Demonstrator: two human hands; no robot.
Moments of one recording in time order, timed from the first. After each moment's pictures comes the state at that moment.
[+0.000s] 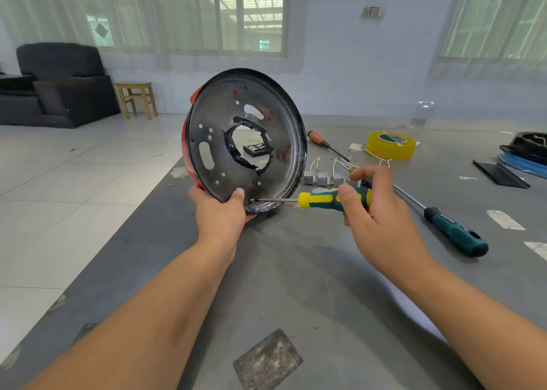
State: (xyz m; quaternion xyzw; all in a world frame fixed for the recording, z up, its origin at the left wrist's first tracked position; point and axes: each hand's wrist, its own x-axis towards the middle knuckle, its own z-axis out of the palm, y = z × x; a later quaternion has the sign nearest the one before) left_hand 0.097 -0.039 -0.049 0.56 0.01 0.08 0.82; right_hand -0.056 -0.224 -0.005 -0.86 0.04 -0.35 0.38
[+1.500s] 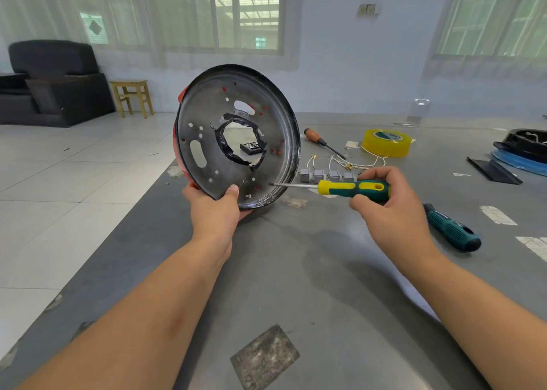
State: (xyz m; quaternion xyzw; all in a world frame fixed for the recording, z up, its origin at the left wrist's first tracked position) left_hand 0.090 -0.037 -0.039 0.54 0.02 0.06 0.84; right_hand -0.056 -0.245 -0.008 -0.79 0.13 -0.36 0.48
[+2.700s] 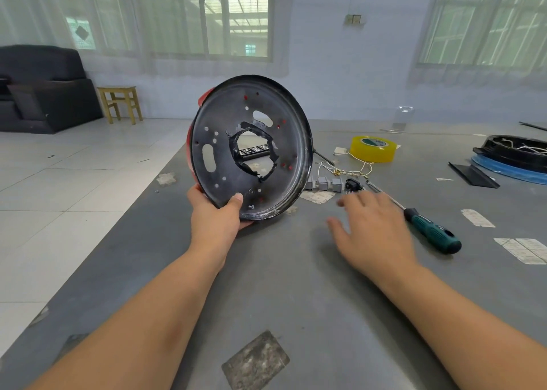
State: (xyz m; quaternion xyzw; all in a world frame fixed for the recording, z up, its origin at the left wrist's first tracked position) left_hand 0.085 -0.041 -0.042 0.59 -0.04 0.05 0.81; right_hand -0.055 -0.248 -0.020 -0.95 0.17 -0.26 -0.04
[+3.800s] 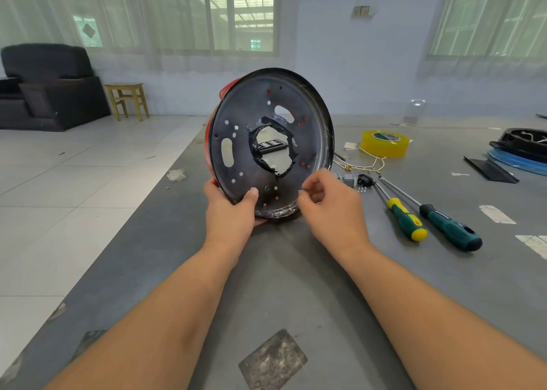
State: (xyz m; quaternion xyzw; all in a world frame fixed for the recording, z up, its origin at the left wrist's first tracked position) left_hand 0.082 -0.043 -0.043 0.61 -0.06 0.05 0.79; right_hand 0.004 -0.194 -0.022 -0.85 0.10 -0.38 0.35
